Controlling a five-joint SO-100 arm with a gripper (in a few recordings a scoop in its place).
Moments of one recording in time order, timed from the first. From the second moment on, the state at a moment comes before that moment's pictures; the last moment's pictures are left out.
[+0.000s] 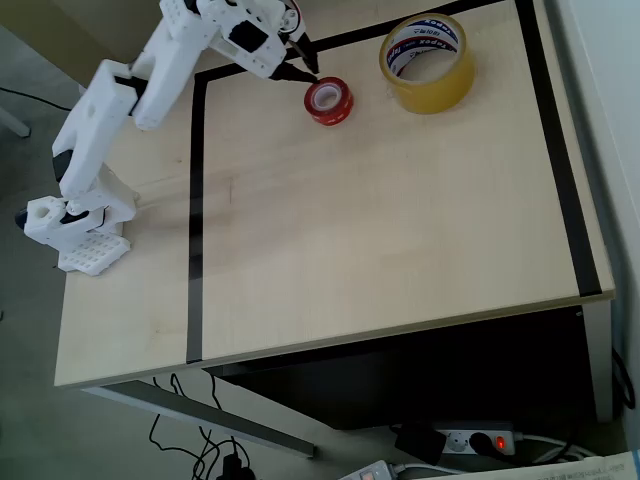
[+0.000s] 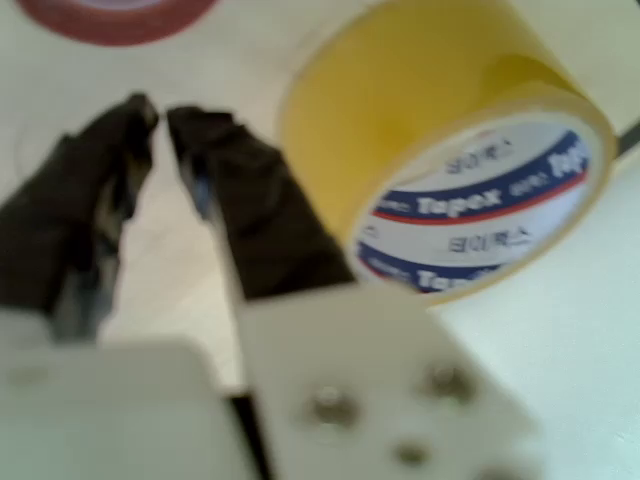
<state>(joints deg) -19.0 35.9 7.2 102.8 -27.2</state>
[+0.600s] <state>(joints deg) -19.3 50.2 35.8 102.3 -27.2</state>
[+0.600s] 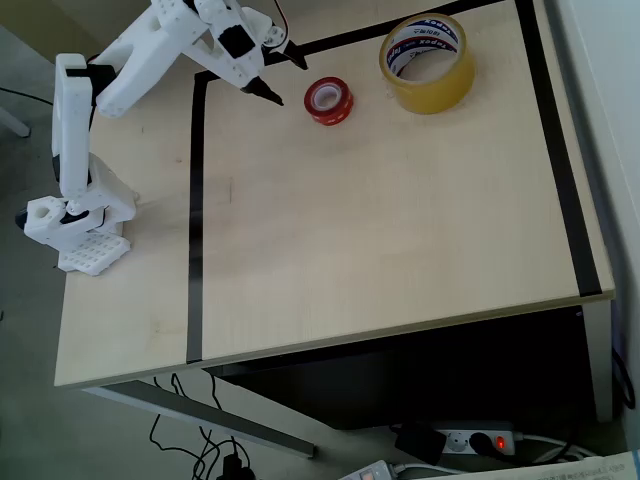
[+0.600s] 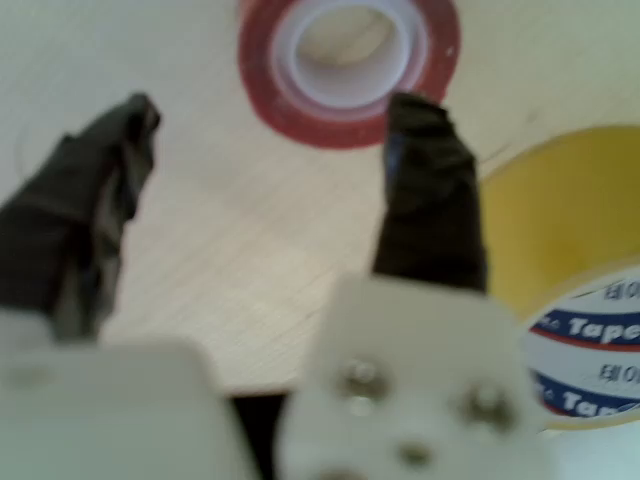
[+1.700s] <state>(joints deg) -17.1 28.6 20.5 102.1 -27.2</state>
